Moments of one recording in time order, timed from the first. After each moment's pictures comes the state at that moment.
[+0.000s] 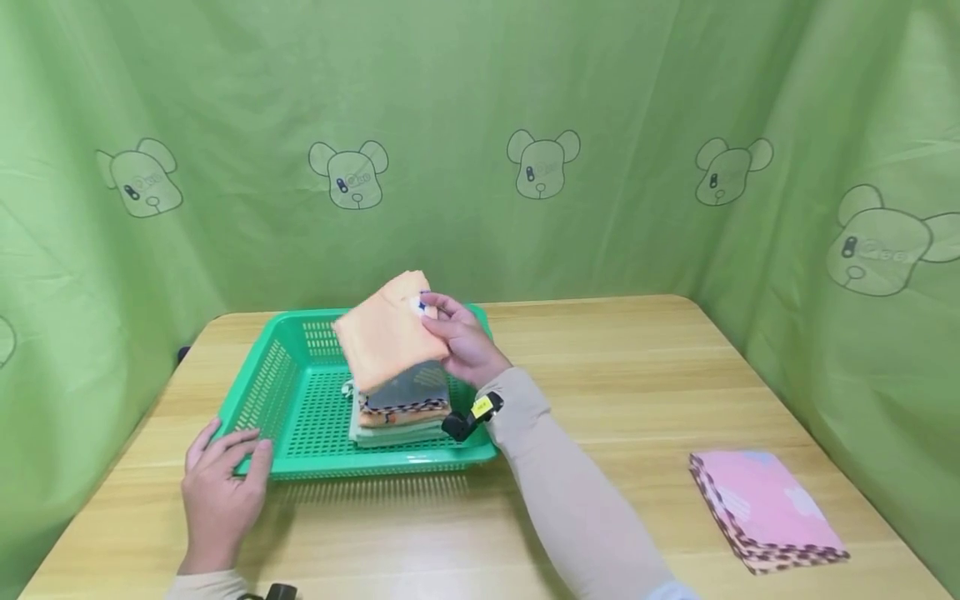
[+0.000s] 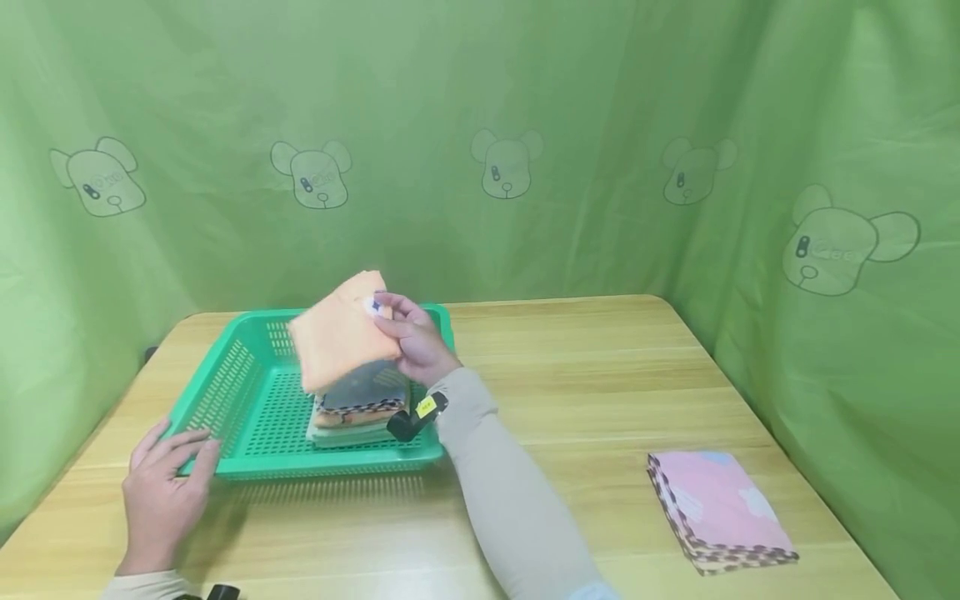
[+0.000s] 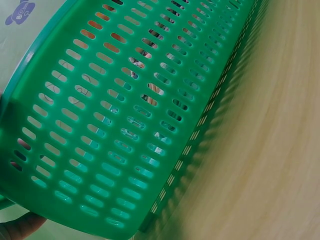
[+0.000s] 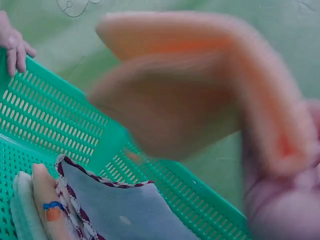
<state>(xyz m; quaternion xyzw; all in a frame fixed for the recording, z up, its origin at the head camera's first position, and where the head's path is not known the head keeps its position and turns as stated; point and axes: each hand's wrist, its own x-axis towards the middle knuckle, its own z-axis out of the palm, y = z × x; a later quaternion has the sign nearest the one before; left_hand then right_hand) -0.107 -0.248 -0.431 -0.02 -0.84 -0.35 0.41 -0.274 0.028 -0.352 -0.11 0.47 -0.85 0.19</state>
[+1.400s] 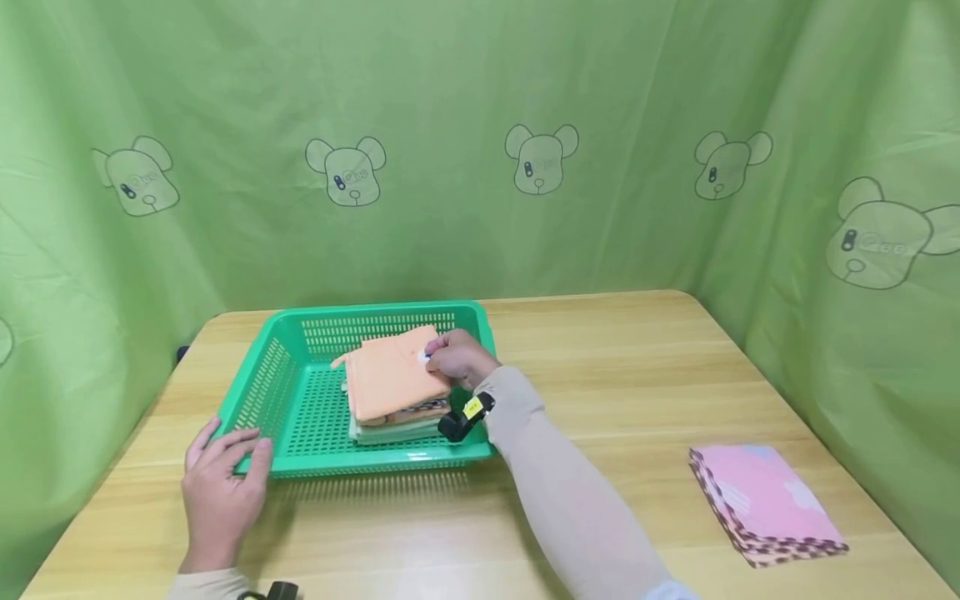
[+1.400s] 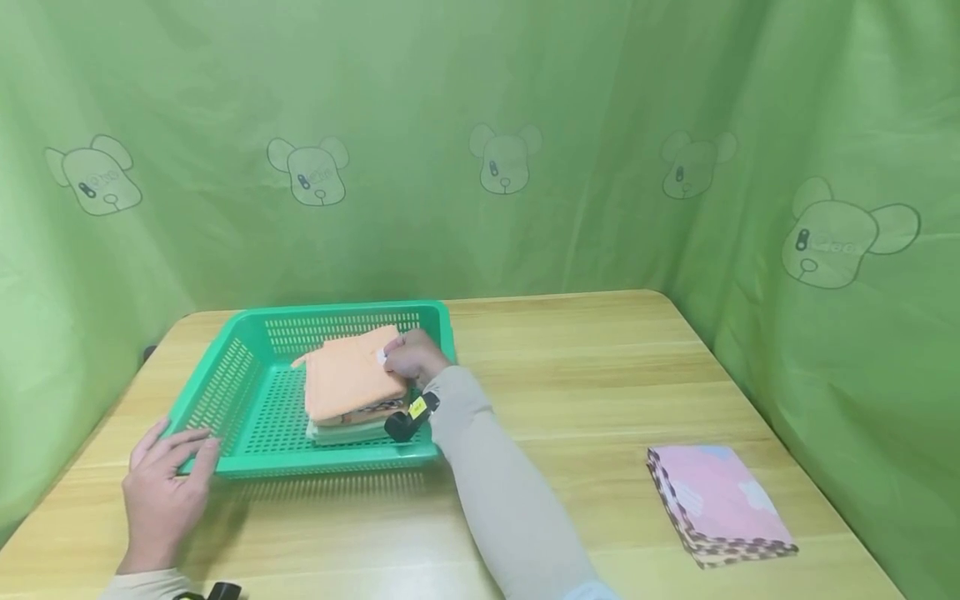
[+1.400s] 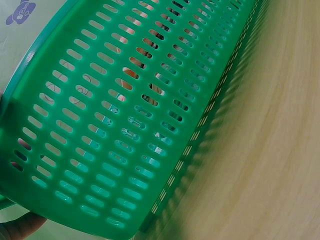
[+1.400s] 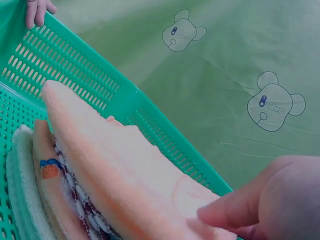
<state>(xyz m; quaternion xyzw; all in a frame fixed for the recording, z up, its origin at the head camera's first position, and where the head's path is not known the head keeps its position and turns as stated) -0.107 -0.246 -0.429 -0.03 -0.84 -0.35 0.41 -0.274 0.026 -0.365 0.01 0.78 -0.59 0.20</state>
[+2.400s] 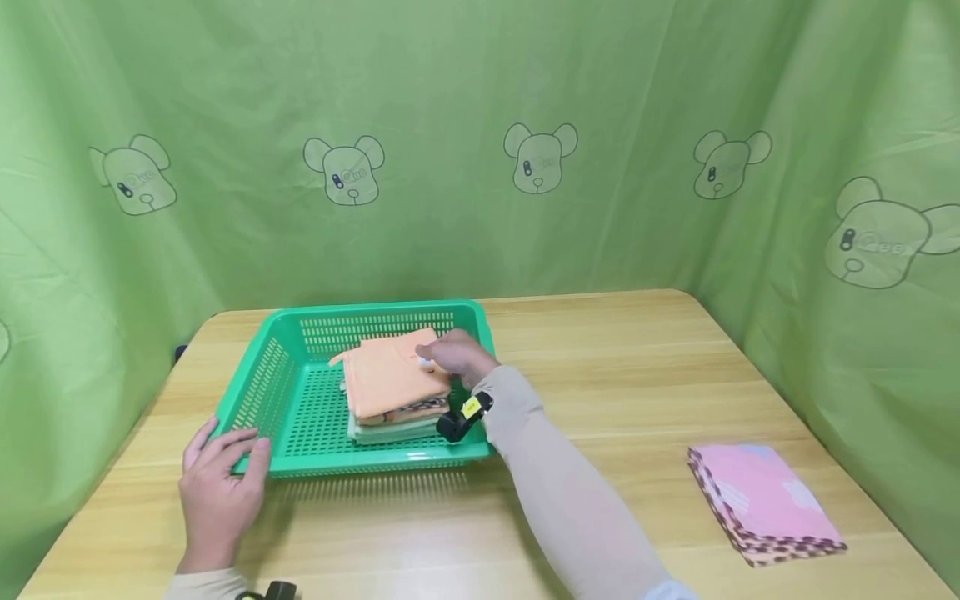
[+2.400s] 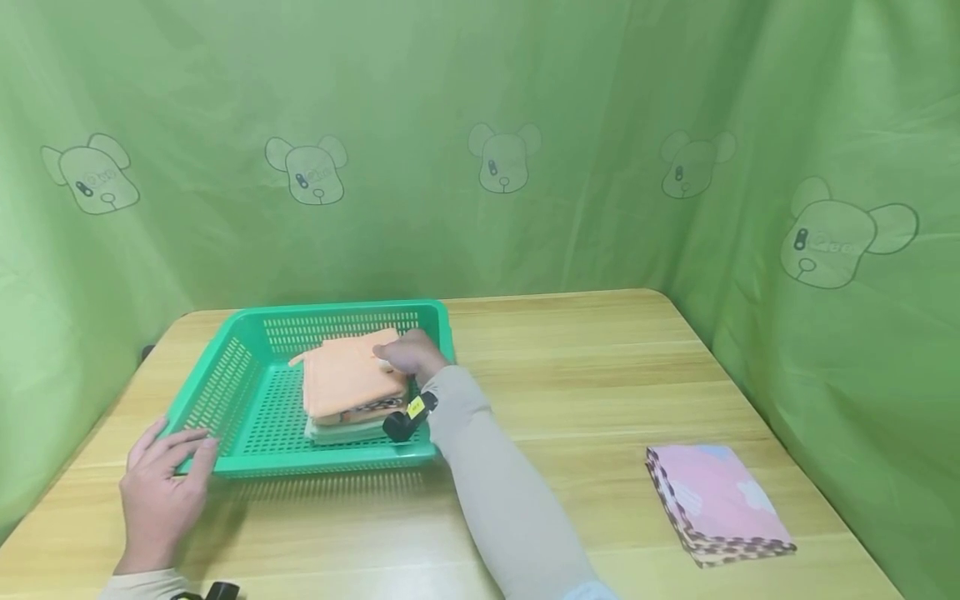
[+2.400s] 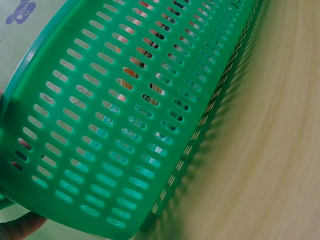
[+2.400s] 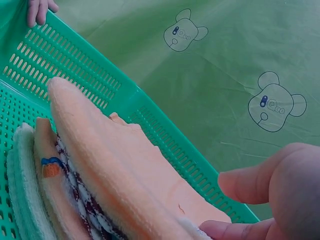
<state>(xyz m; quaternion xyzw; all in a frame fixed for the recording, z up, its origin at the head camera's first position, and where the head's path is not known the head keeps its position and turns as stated) -0.106 -0.246 -0.429 -0.03 -0.84 -0.35 0.42 -0.269 0.030 -0.360 0.00 0.81 -0.55 0.21</state>
